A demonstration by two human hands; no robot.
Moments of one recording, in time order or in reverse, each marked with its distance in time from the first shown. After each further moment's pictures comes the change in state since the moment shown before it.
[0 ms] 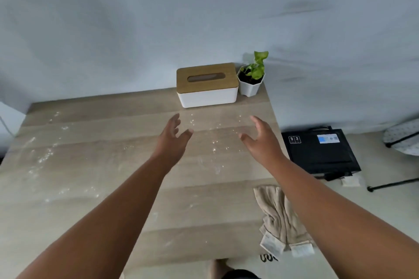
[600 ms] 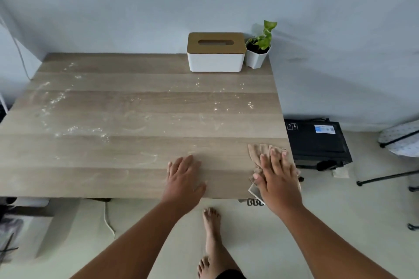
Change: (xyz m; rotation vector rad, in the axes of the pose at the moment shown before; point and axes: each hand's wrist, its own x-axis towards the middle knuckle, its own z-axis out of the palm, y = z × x) left_hand -0.230 -0.135 0.055 0.673 -0.136 0.191; right_hand -0.207 0.135 0.015 -0.848 -0.119 -0.127
